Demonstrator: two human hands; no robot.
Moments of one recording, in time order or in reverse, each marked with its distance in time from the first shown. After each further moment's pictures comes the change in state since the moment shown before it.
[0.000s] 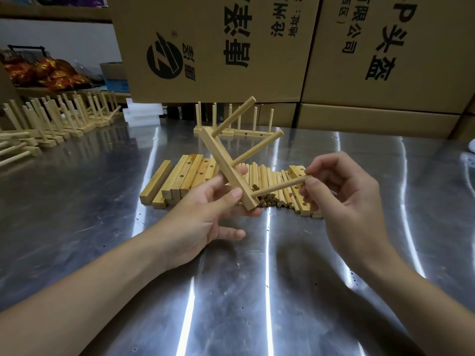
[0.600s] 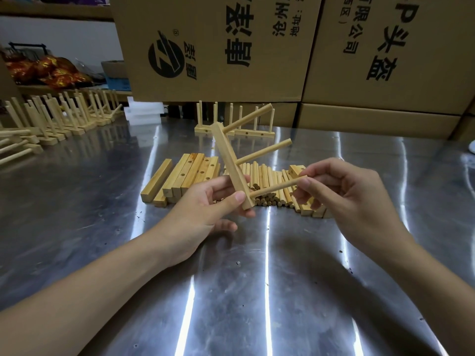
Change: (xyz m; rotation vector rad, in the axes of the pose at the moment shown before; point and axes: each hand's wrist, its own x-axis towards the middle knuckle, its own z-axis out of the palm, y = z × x) left_hand 0.002 -0.007 -0.008 0.180 0.039 0.085; right_hand 0.013 0.004 -0.019 -0.050 -0.222 0.076
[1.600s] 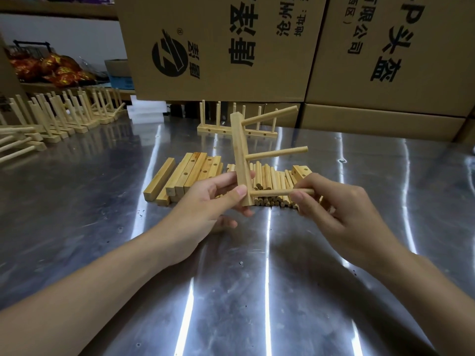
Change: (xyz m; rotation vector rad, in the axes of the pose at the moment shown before) left_hand -0.004 0.008 0.003 0.137 0.024 0.025; right_hand -0.009 0.001 0.007 -0.441 -0.123 -0.164
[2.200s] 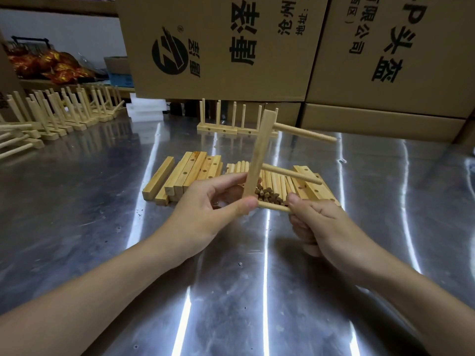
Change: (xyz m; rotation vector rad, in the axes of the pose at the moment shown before) left_hand -0.005 0.000 0.000 0.223 -0.007 0.198; right_hand -0.005 -0.005 0.023 0.619 -0.188 0.491
